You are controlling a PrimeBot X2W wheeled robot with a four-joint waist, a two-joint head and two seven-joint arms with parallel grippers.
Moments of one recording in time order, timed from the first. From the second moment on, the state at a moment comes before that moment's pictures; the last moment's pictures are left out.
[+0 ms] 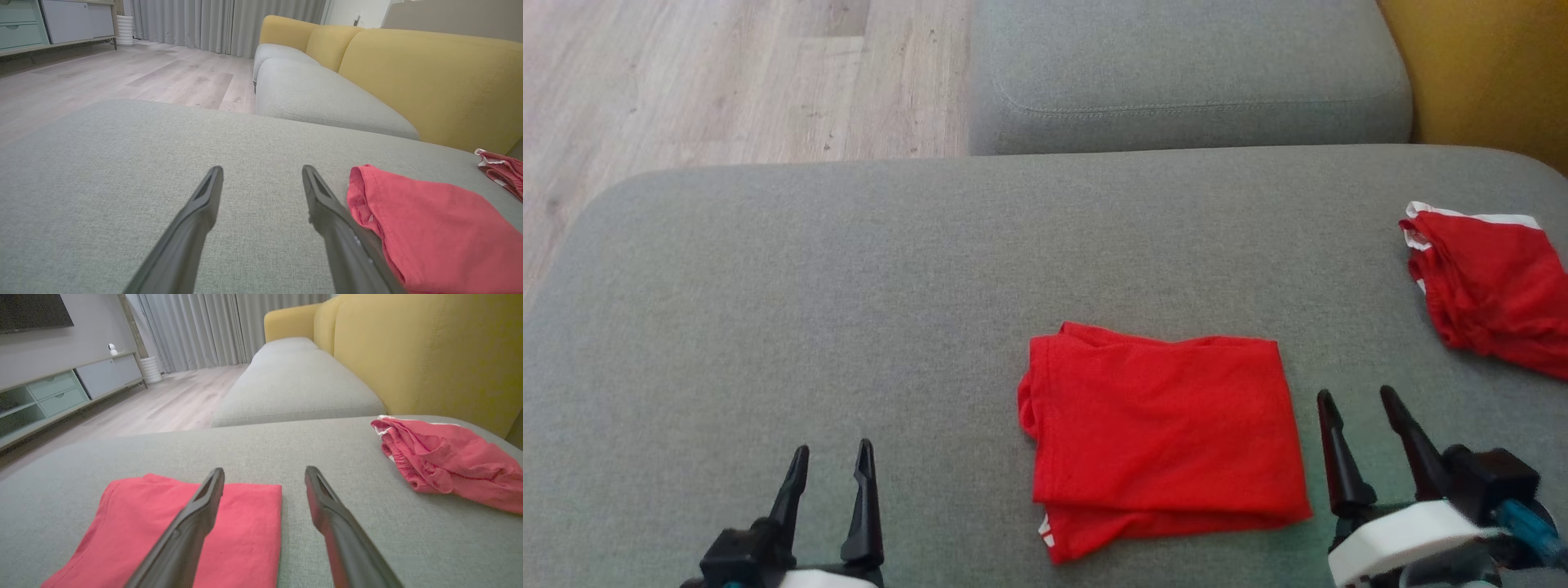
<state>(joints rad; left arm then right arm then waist) 0.05 0.38 -0.60 0.06 -0.70 0.34 -0.25 0.15 -0.04 0.01 0.05 0.17 0.13 -0.04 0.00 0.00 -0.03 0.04</state>
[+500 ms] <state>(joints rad) 0.05 0.37 -0.60 0.06 -0.69 0.34 -0.25 -0.03 -0.04 0.00 0.23 0.14 0.13 0.36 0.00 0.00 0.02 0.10</state>
